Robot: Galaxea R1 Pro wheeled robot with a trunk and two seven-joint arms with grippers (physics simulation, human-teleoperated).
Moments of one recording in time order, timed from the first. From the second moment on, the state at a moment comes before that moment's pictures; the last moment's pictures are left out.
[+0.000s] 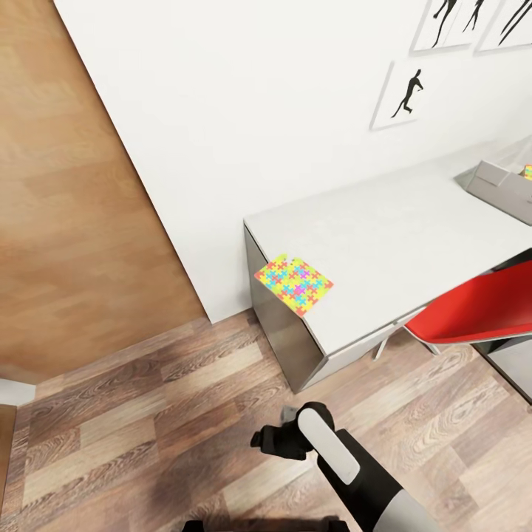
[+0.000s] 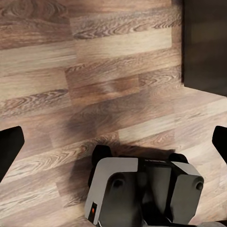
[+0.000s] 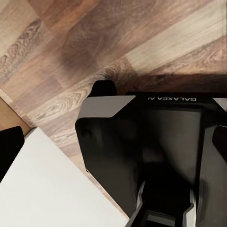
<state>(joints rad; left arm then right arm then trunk) -0.72 1.13 -0.01 -0.70 0.26 1.00 -1.25 -0.53 0.06 0.60 -1.07 -1.25 0.82 -0.72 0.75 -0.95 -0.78</state>
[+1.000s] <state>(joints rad) -0.72 0.85 -0.01 -0.70 0.26 0.95 -0.93 -0.53 0.06 0.60 -0.99 -1.21 0.81 -0.73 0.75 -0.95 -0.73</state>
